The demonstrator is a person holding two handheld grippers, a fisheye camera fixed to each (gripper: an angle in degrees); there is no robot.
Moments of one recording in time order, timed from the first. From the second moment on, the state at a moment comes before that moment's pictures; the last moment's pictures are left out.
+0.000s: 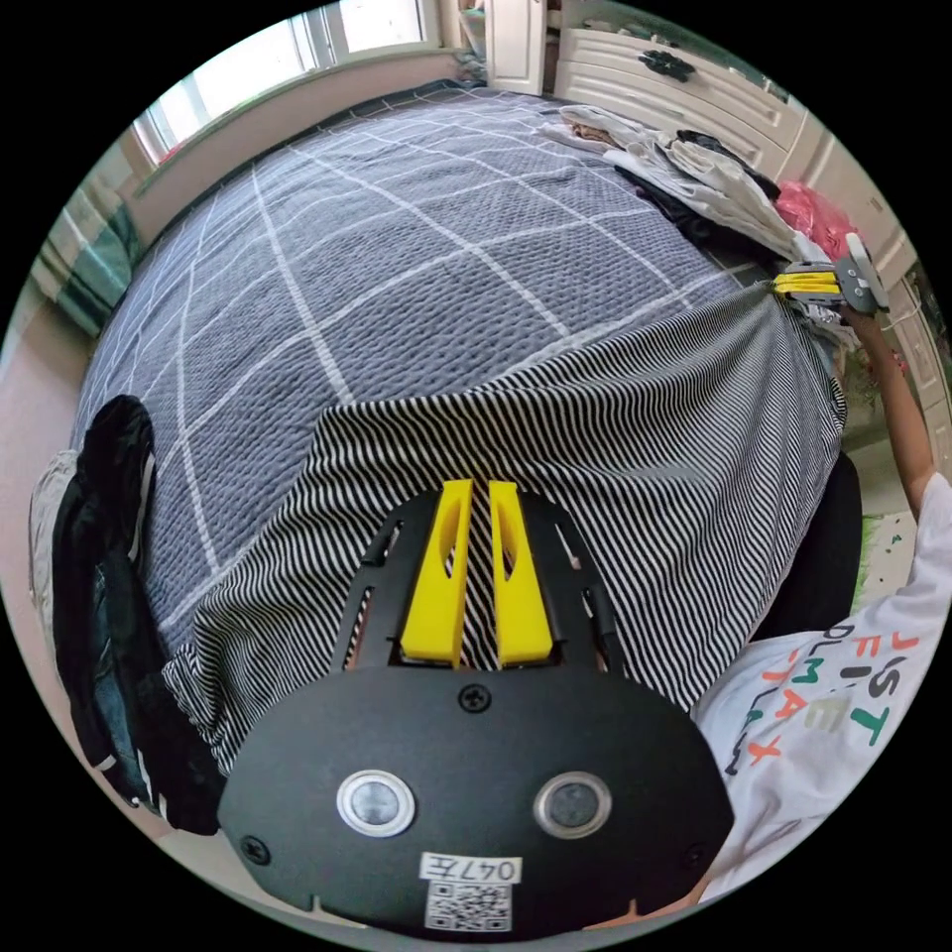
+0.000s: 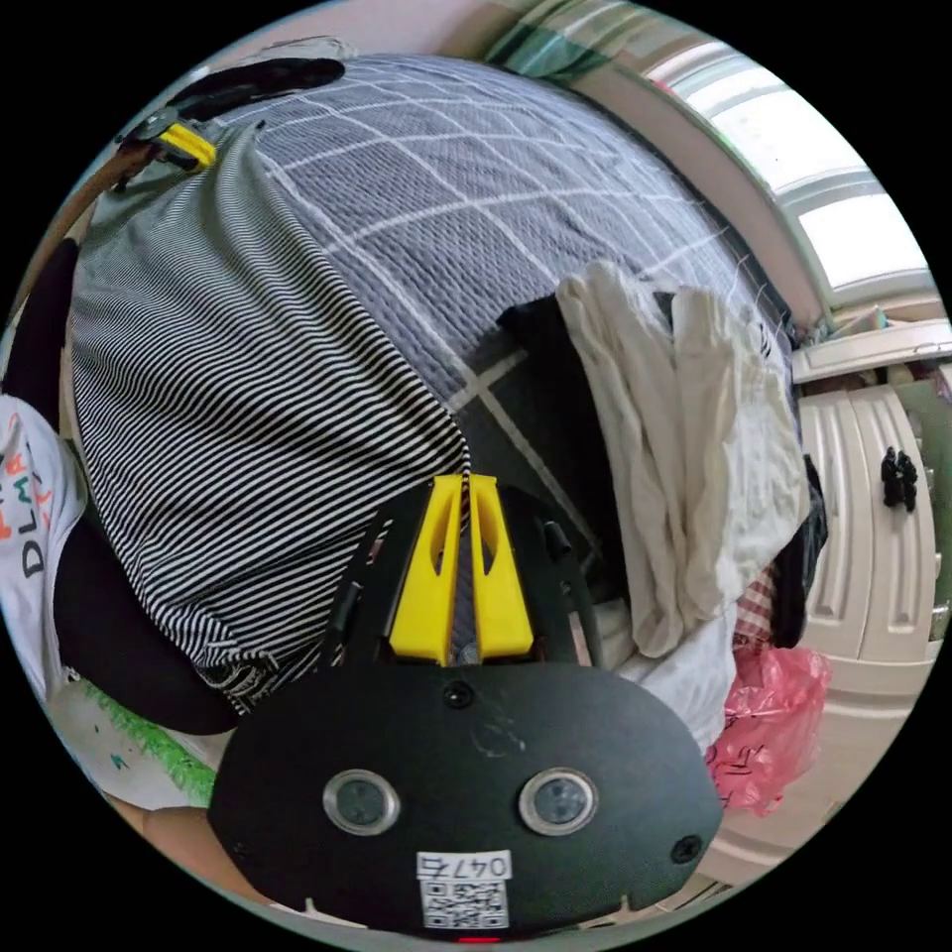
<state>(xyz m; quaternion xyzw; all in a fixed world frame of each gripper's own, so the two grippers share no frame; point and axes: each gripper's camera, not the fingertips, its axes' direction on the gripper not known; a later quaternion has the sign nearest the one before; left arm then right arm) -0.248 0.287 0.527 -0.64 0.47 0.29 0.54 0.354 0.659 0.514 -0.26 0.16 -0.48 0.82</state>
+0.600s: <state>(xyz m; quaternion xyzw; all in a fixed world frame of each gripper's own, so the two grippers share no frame) -0.129 0.271 0.396 -0.55 0.65 0.30 0.43 0.366 0.819 0.409 -0.20 0.17 -0.41 0.87</state>
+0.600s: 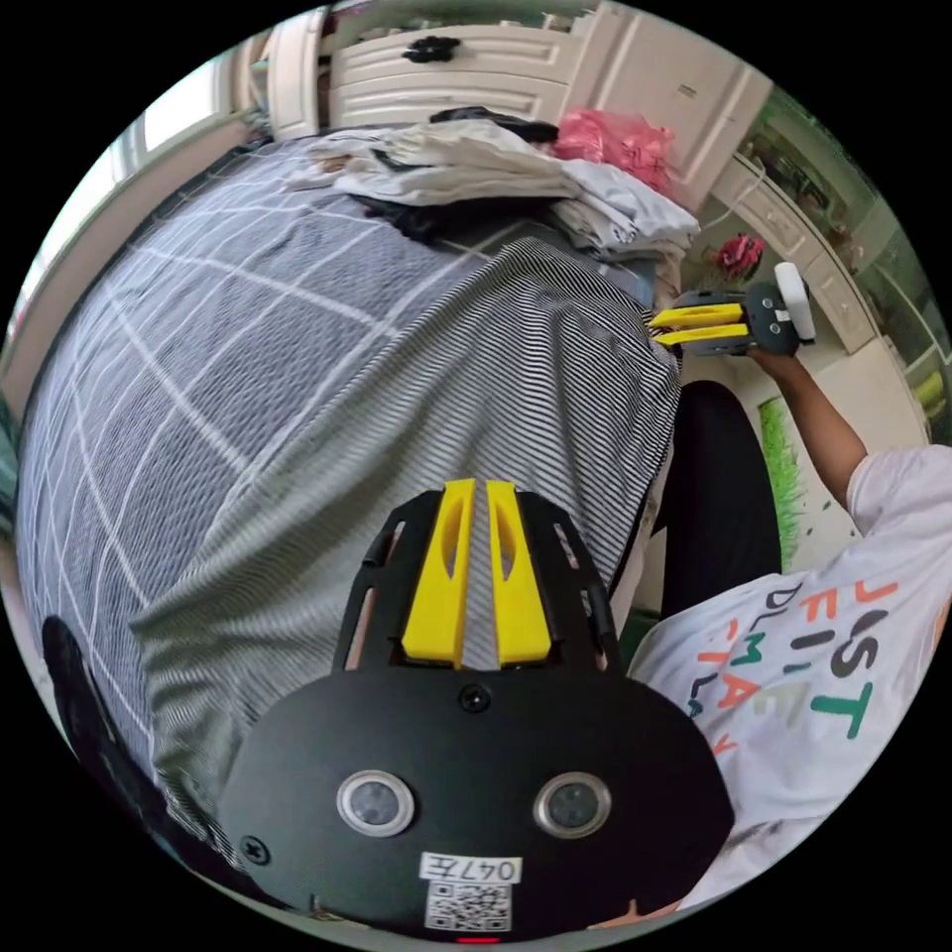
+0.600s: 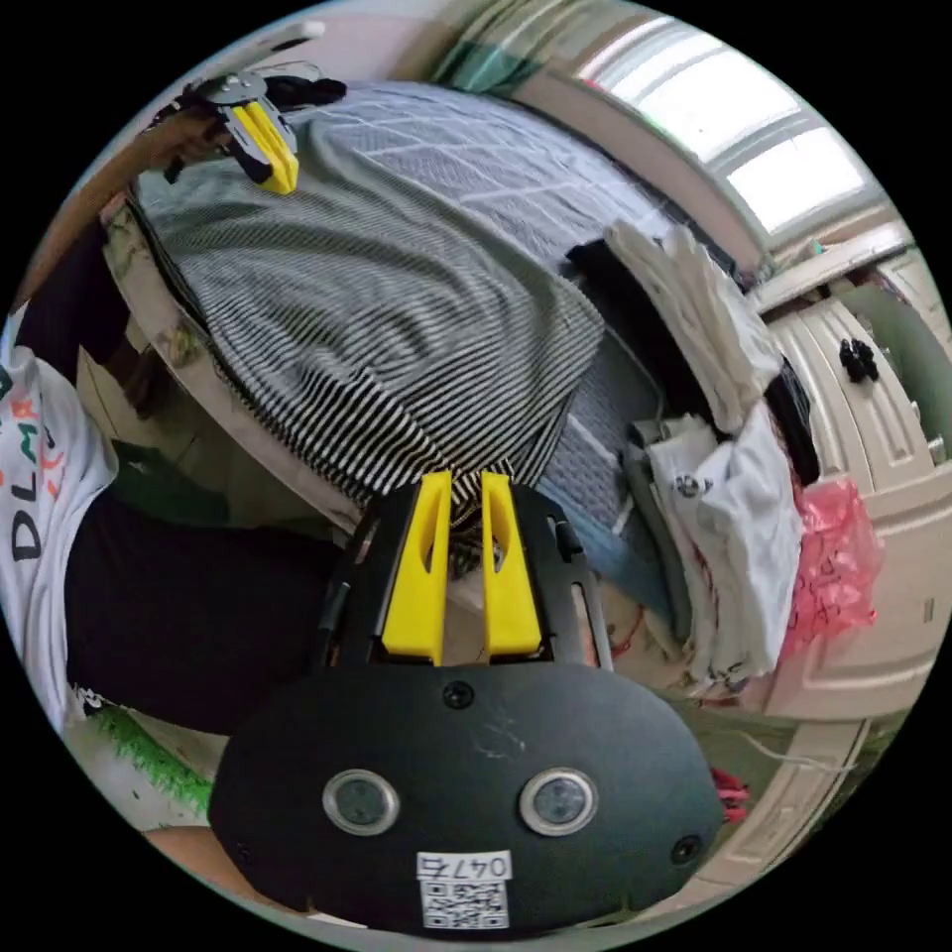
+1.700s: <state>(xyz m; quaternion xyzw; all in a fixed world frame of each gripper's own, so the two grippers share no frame) 0.020 0.340 0.366 -0.58 0.64 0.24 0.45 0.382 0.768 0.450 -0.13 -0.03 -0.39 0.91</state>
